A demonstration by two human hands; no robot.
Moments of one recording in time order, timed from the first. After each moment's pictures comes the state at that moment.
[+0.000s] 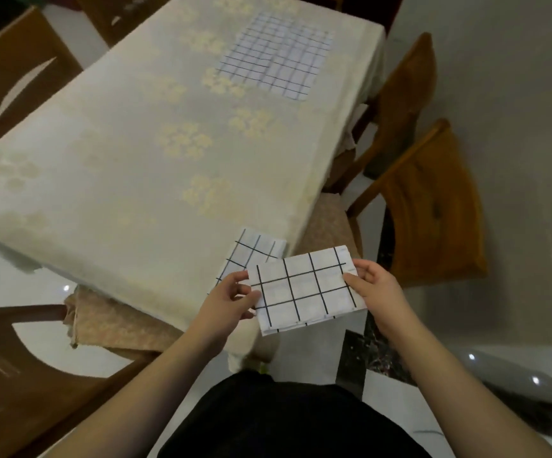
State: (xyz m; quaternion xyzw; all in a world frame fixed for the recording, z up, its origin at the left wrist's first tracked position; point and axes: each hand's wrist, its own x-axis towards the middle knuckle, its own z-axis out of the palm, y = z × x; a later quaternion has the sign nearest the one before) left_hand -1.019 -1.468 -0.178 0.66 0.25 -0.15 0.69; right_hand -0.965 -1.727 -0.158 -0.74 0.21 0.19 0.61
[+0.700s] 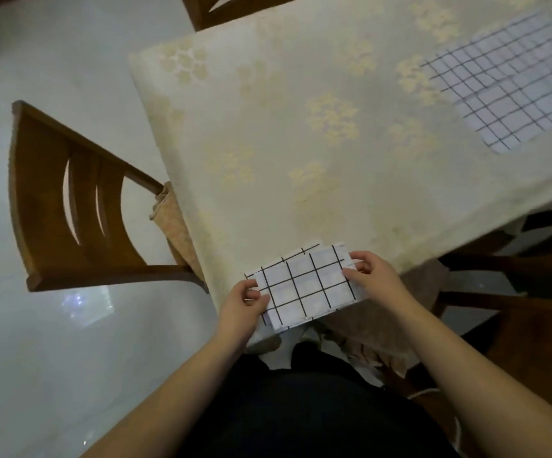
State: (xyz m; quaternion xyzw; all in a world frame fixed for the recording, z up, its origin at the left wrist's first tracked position) left_hand -1.007 -1.505 -0.230 0.55 0.58 0.06 0.60; right_hand -0.770 -1.623 -0.220 -0.81 -0.16 0.45 0.33
